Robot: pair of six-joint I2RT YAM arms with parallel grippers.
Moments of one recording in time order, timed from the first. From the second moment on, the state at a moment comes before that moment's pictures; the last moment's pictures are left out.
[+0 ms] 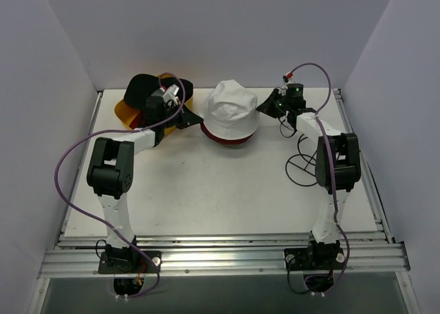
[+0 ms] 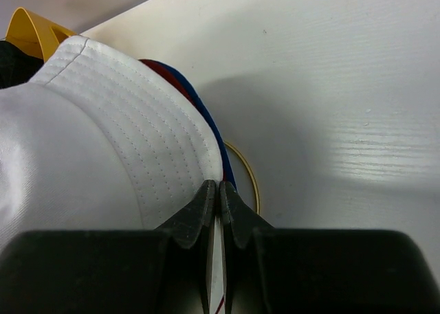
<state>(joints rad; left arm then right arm) -0.21 2.04 1.31 0.42 0.67 -0.70 0.12 2.03 1.47 0.04 -0.36 0.58</state>
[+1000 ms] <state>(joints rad) -0.38 1.88 1.18 0.26 0.39 -0.52 0.13 2.22 1.86 -0.21 -0.28 0.47</state>
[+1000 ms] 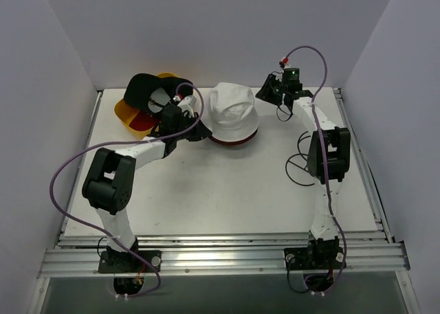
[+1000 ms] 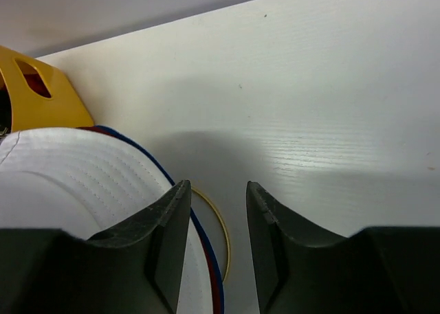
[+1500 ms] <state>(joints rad) -0.44 1.55 1.15 0.08 0.29 -0.47 0.07 1.88 1.57 -0.23 -0.21 0.53</state>
